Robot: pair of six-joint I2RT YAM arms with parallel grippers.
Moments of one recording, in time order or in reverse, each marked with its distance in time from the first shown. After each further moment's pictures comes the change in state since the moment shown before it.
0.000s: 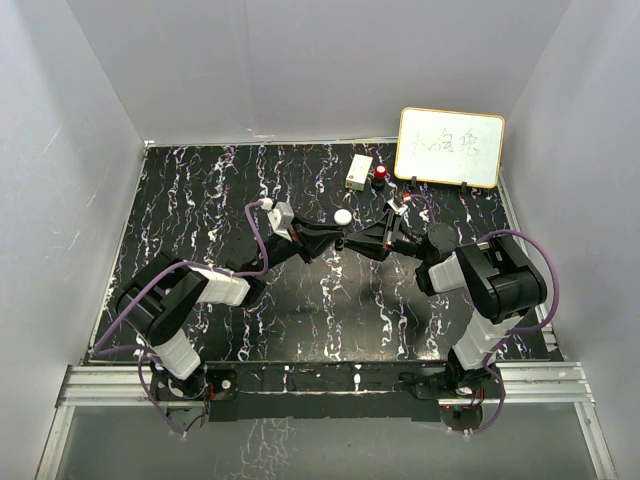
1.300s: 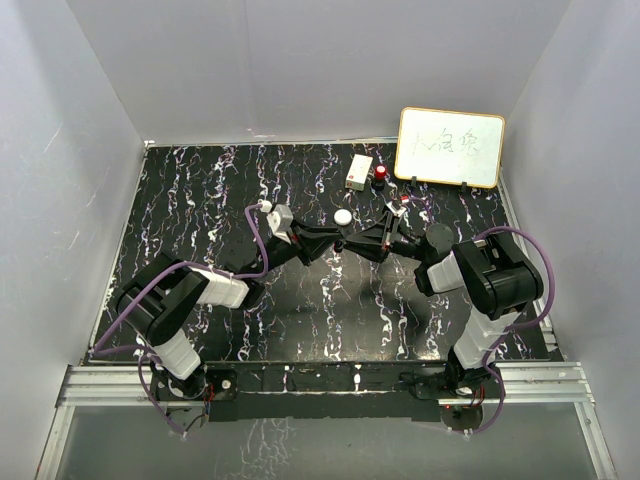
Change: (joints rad) left arm 0.000 0.002 -0.026 0.004 -0.016 0.005; right arm 0.002 0.032 0.000 0.000 0.001 0.008
